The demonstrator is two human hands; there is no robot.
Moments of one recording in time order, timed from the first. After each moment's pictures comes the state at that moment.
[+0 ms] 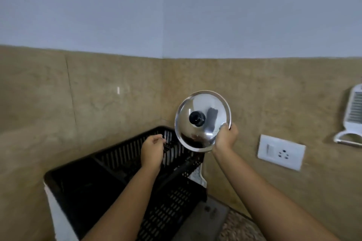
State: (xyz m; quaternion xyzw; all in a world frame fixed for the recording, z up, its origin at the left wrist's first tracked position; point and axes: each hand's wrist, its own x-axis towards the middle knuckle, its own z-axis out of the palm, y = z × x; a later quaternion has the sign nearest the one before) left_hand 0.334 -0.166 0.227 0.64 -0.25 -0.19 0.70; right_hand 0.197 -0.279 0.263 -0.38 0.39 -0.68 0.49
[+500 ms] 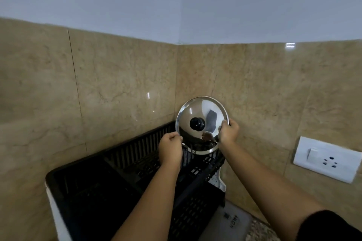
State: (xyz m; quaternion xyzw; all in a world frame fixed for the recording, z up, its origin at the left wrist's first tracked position) left_hand 0.367 -0.207 0.211 0.63 -0.22 -0.21 0.72; right_hand 0.288 -0.366 0.216 -0.46 0.41 -0.61 0.50
